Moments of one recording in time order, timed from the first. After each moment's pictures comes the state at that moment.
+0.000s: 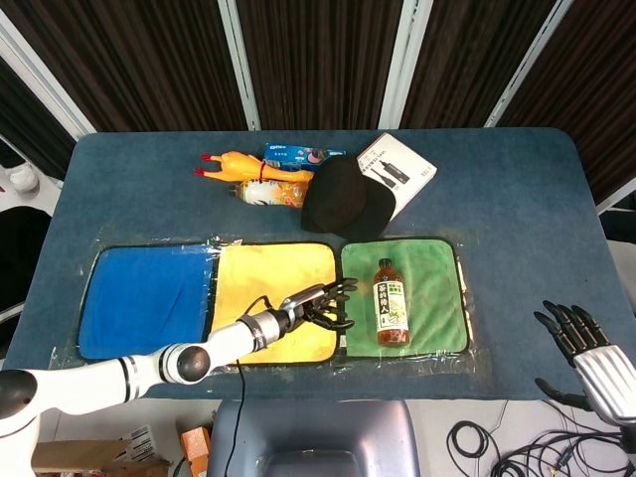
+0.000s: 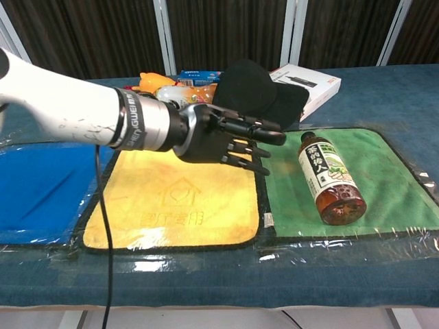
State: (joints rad) left arm -1.04 -1.59 -0.46 -1.45 0.70 0.20 -0.62; right arm 0.07 -1.03 -0.11 -1.39 -1.78 1.59 0.29
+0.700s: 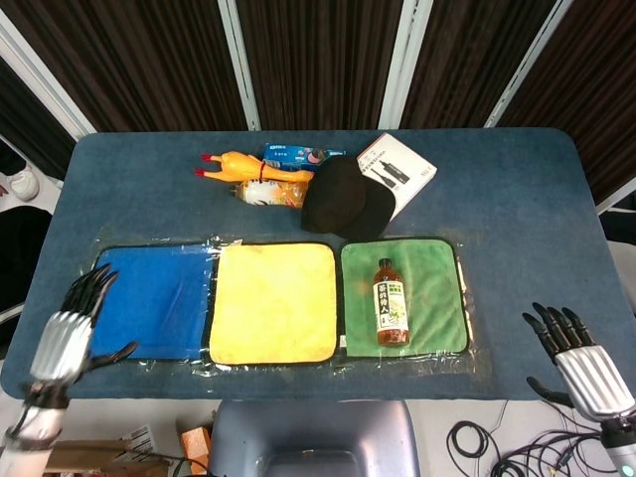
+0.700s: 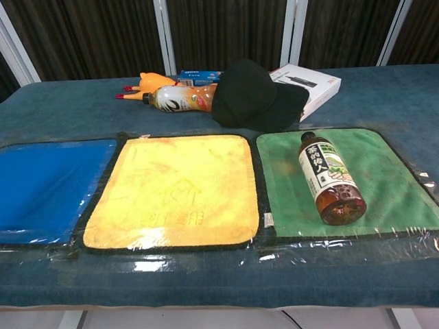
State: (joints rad) left arm -0.26 -1.21 0.10 -1.60 1.55 1.67 -0.07; right arm 0.08 -1.07 -0.09 -1.46 -1.72 1.49 0.07
